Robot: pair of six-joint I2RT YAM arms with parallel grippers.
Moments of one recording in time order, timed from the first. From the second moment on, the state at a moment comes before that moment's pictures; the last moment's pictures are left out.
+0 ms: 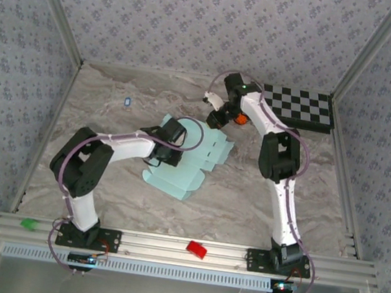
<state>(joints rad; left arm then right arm) -0.64 1.76 1.02 -0.39 -0.04 -0.28 0.39 2.38 2.16 -1.06 -0.48 -0.49</state>
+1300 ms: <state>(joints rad) -0.50 1.52 0.67 -0.16 0.12 -0.63 0.53 1.96 1.52 -0.41 -0.10 -0.58</state>
